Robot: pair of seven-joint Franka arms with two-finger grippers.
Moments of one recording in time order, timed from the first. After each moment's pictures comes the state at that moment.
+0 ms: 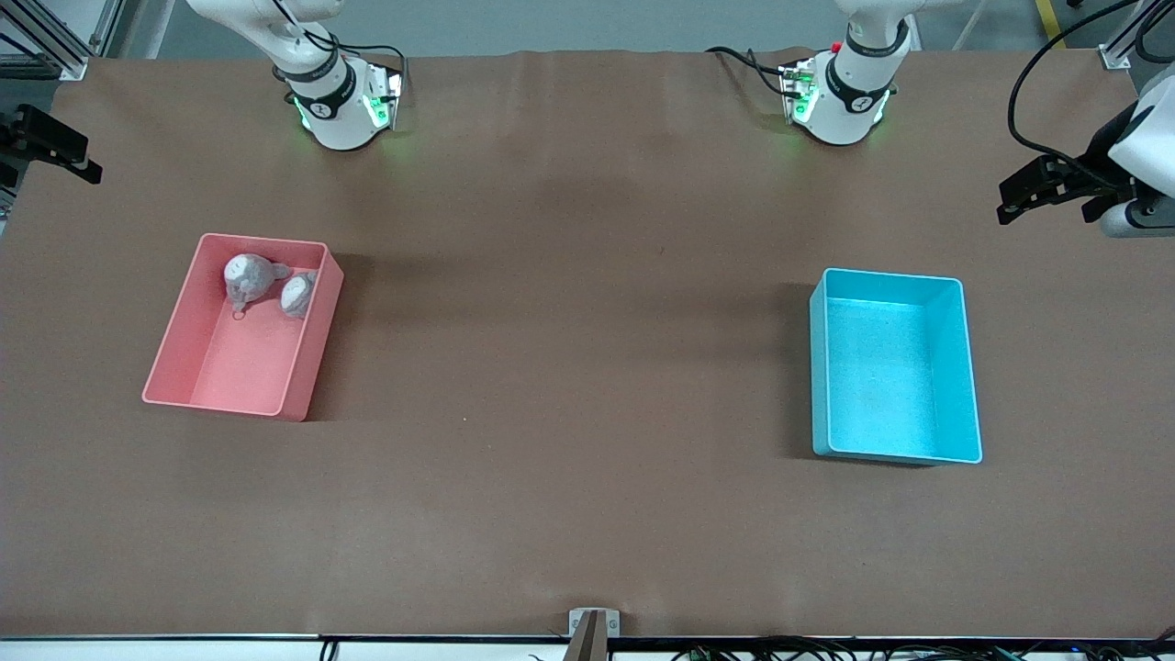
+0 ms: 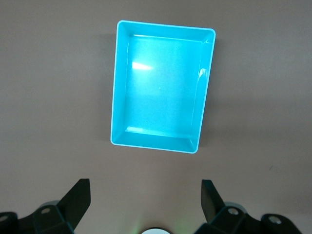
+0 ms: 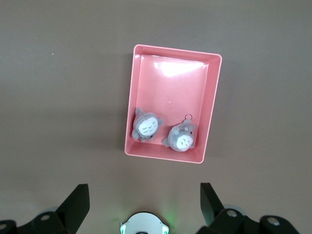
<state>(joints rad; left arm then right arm) 0.16 -0.08 -0.21 -1.64 0.01 1.53 -0.04 0.01 -0.11 -0.11 -1.56 0.00 1.37 -0.12</state>
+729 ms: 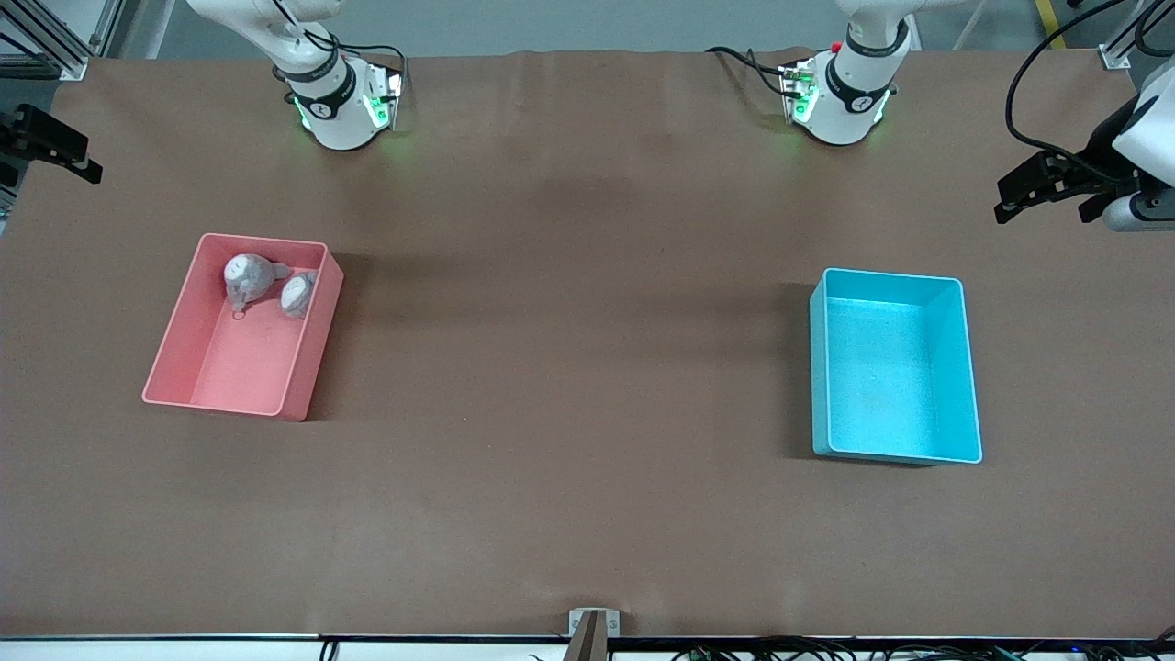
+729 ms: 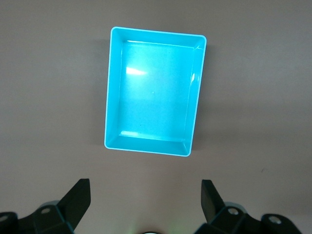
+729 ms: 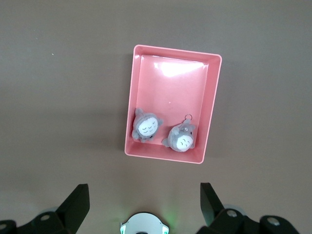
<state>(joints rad) 0.16 -0.09 -0.21 -1.64 -0.02 1.53 -0.04 0.01 -0.11 -0.11 -1.56 0.00 1.38 -0.12</state>
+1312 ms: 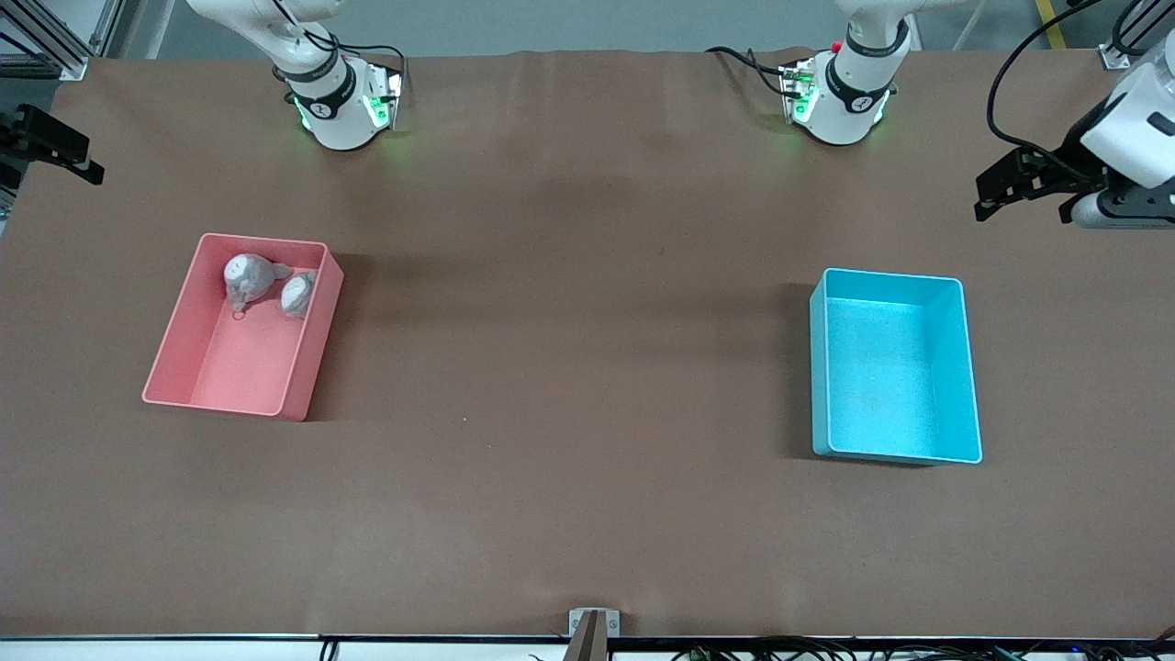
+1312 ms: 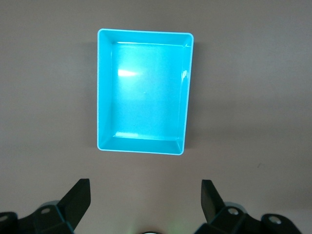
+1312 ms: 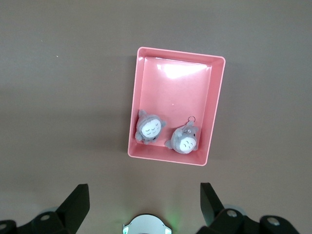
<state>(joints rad) 0.16 -0.09 -0.26 -1.64 -0.02 1.53 -0.05 0.01 -0.11 -0.11 -1.56 0.02 1.38 -0.12</state>
